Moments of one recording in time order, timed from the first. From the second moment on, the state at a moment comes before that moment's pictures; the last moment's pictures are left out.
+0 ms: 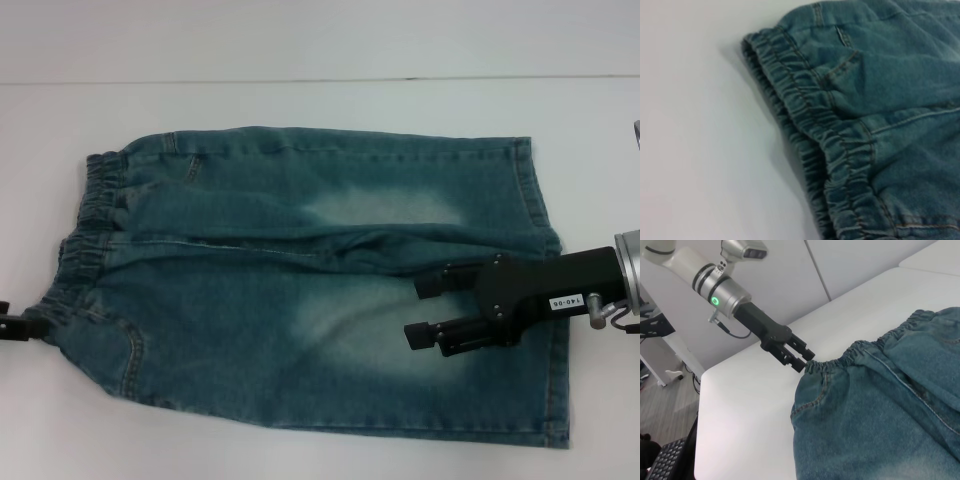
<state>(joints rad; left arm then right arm) -0.54 -1.97 0.38 0.88 2.70 1.57 -1.88 0.63 2.04 -0.75 -0.60 -2.17 -1.66 1.56</state>
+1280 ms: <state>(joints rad) -0.57 -1.98 0.42 0.82 2.71 1.57 -1.87 0.65 2.04 -0.75 -0.58 -2.17 -1.65 1.55</state>
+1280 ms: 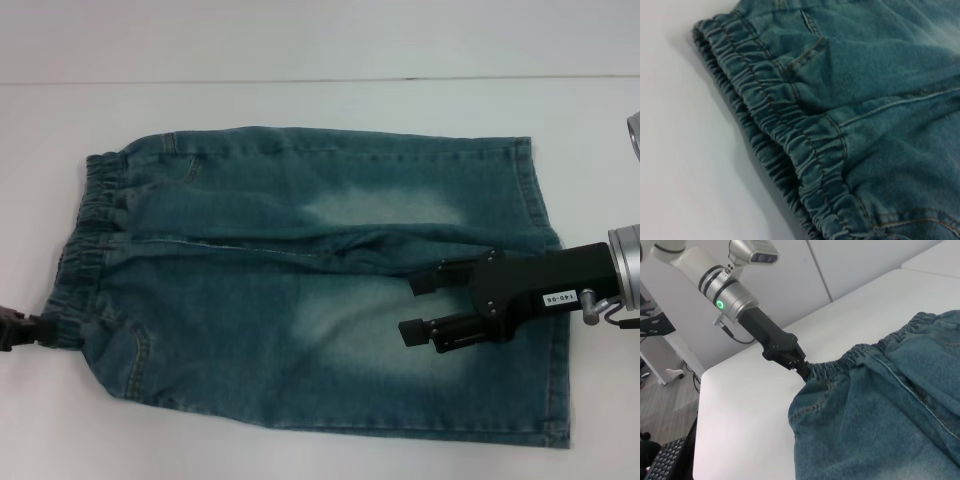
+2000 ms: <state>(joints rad) -0.60 -1.97 0.43 0.83 2.69 1.67 -1.88 0.68 1.95 -0.75 -0.63 -2.17 -1.79 1.77</state>
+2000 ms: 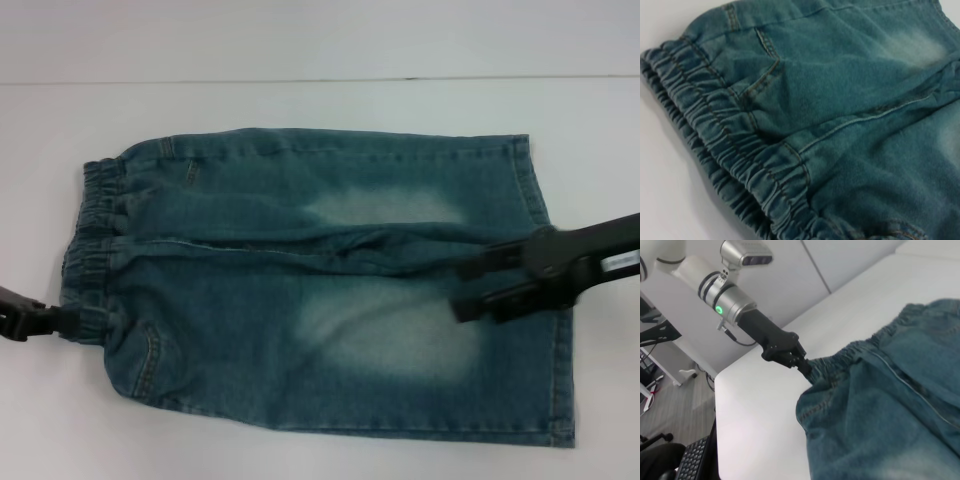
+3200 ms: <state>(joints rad) -0.63 -1.98 0.45 0.83 2.69 1.67 -1.89 0.70 1.93 -0.89 -0.78 -2.65 -1.94 1.96</state>
